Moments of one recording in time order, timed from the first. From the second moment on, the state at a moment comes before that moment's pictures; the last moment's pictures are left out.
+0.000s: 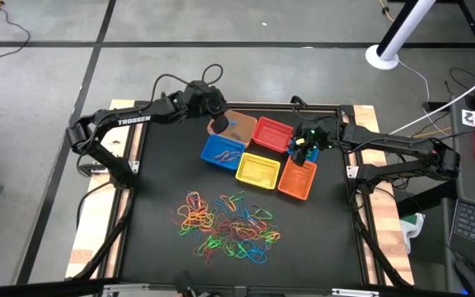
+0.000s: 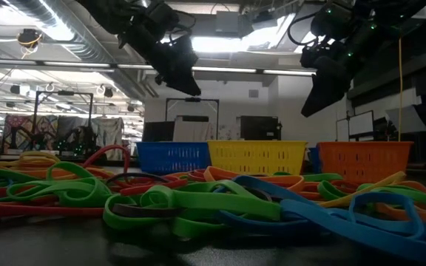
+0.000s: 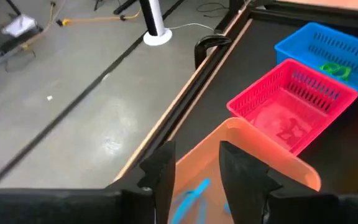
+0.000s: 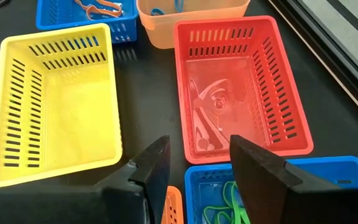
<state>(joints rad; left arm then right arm) 0.55 1.53 1.10 -0.13 -0.09 0.09 -0.39 1.12 0.75 -0.47 0.03 0.05</state>
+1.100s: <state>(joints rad) -0.02 1.53 1.10 -0.44 0.10 0.03 -0.39 1.12 0.75 -0.47 0.03 0.05</state>
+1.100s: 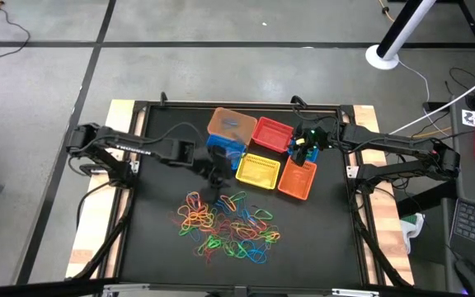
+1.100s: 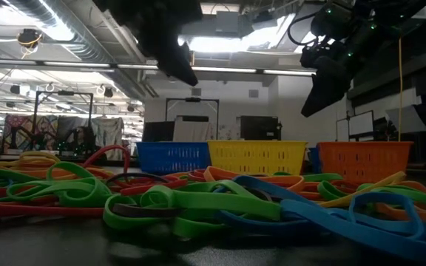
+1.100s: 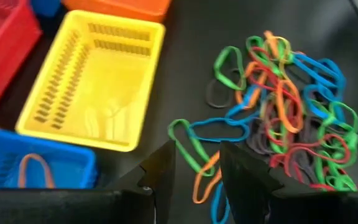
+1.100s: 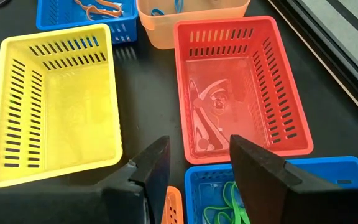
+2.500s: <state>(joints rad) -0.06 1.87 1.10 -0.44 0.09 0.13 -0.39 1.12 0.75 -0.46 0.03 0.05</state>
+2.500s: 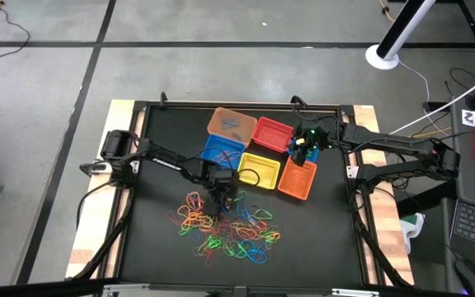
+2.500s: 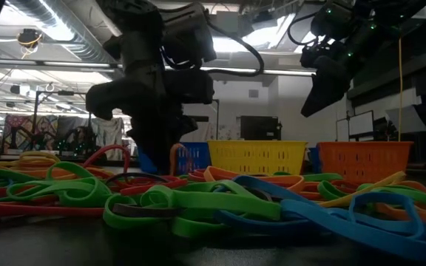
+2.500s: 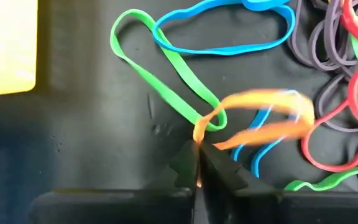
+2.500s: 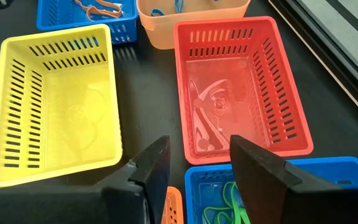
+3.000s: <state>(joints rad) 0.02 1.69 1.10 -0.46 0.05 0.18 -0.39 1.12 0.75 -0.46 0.03 0.05</state>
